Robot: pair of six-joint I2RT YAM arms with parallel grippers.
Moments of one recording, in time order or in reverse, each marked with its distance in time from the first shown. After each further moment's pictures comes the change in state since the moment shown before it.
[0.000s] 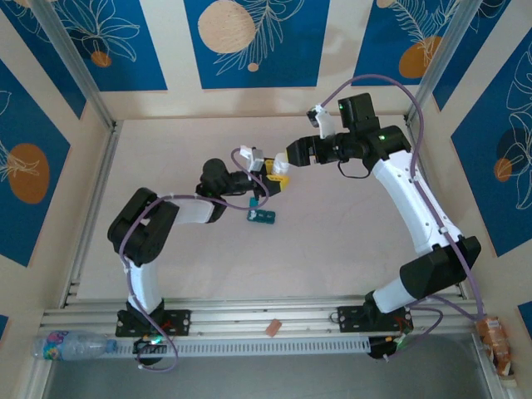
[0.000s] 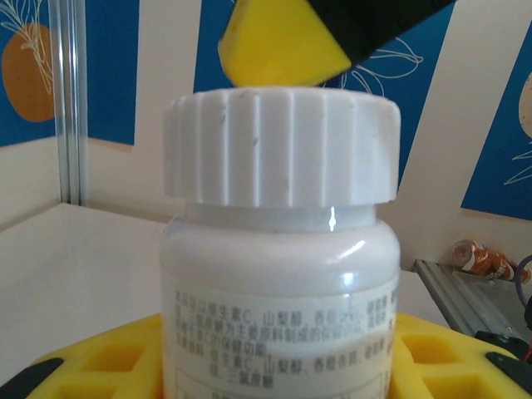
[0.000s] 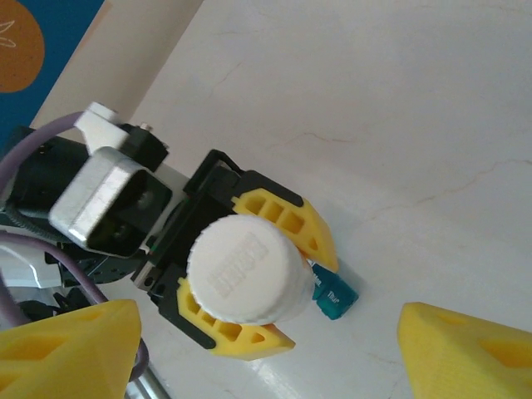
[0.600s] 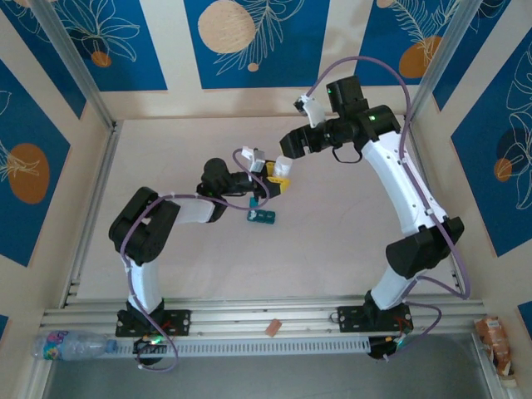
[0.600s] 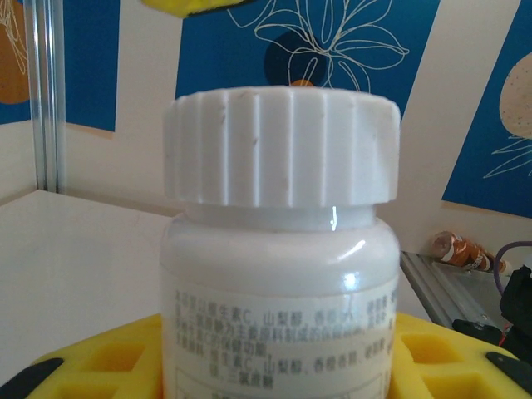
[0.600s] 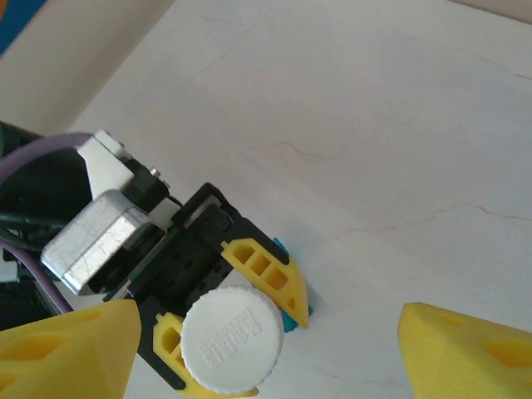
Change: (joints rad) left arm 0.001 0.003 0.010 -0.018 0.043 -0.016; right arm 0.042 0.178 0.280 -0.171 0.072 -0.173
